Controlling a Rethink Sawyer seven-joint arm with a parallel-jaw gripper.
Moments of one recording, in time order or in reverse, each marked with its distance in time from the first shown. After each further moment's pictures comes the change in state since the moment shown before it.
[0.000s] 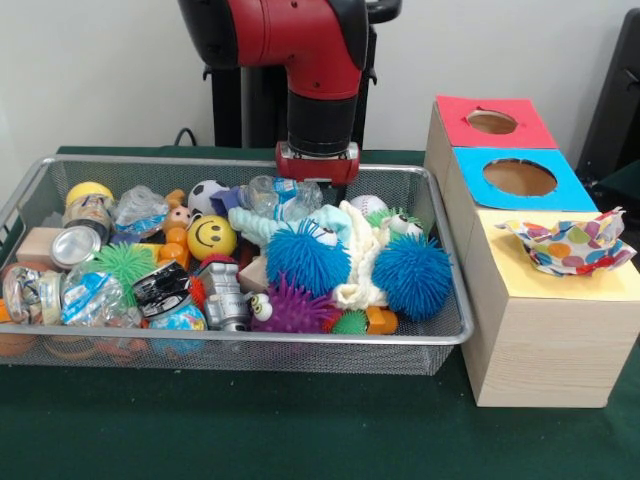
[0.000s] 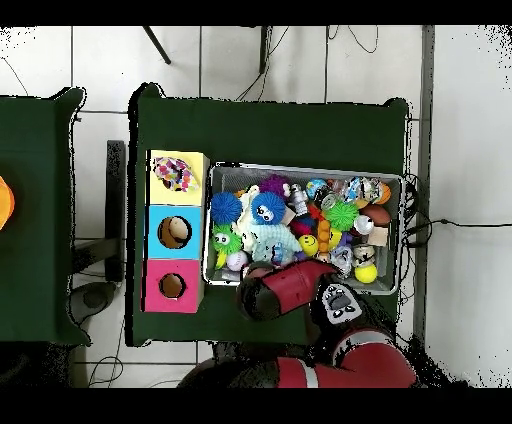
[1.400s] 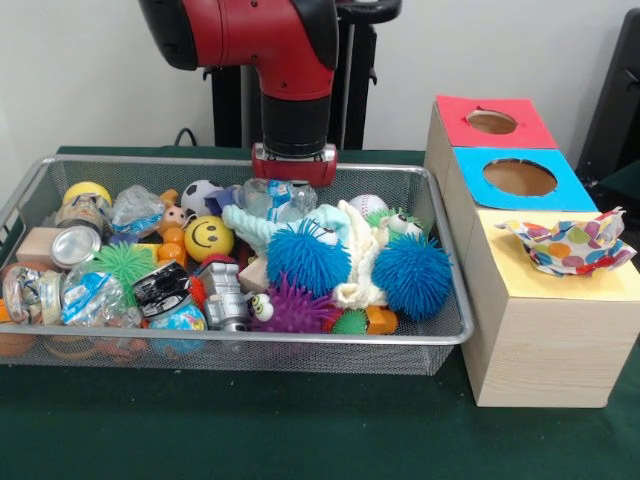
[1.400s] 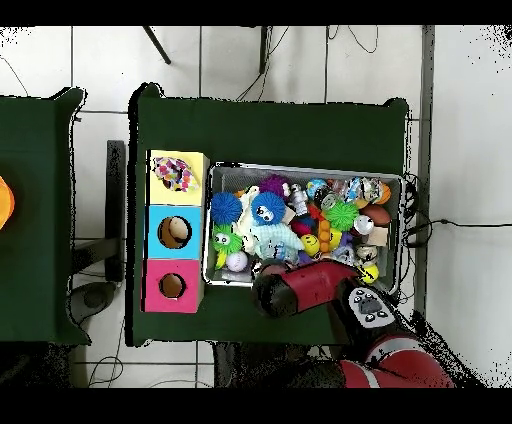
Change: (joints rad) arm -0.114 -0.006 0.062 0.005 0.005 0.022 0.000
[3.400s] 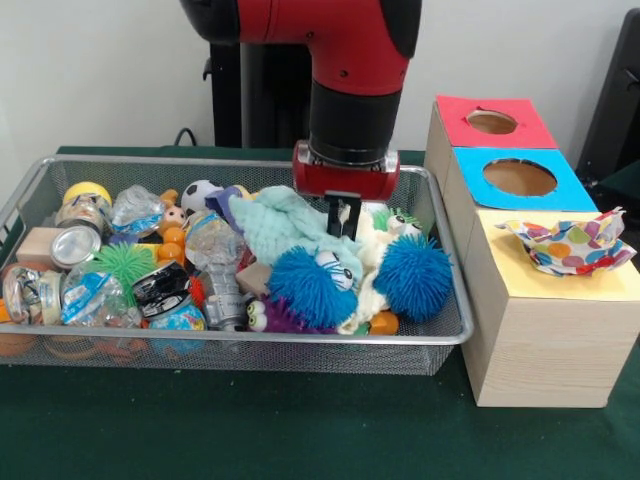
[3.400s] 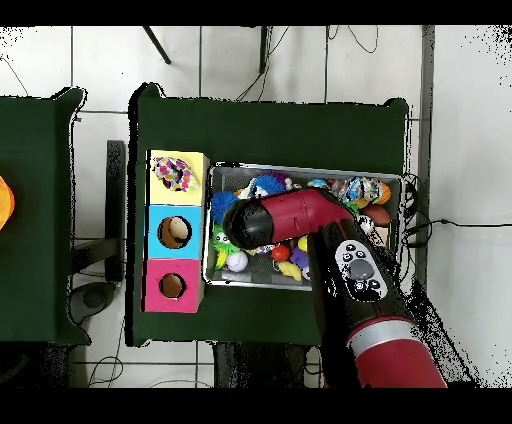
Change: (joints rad) arm 0.052 -0.119 0.165 -0.255 0.154 0.464 0.000
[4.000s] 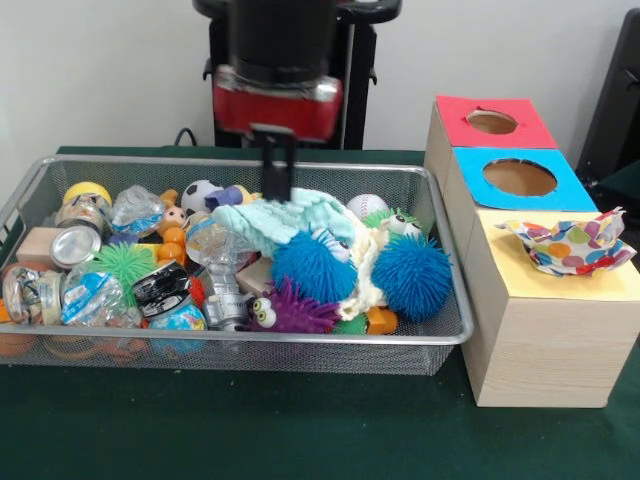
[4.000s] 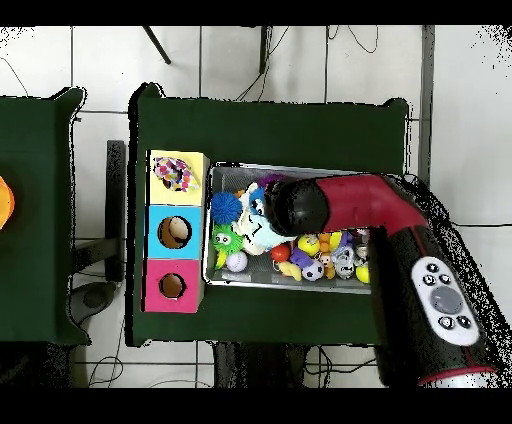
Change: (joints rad) arm -0.213 -0.166 0.149 -0.003 0.031 0.145 -0.065
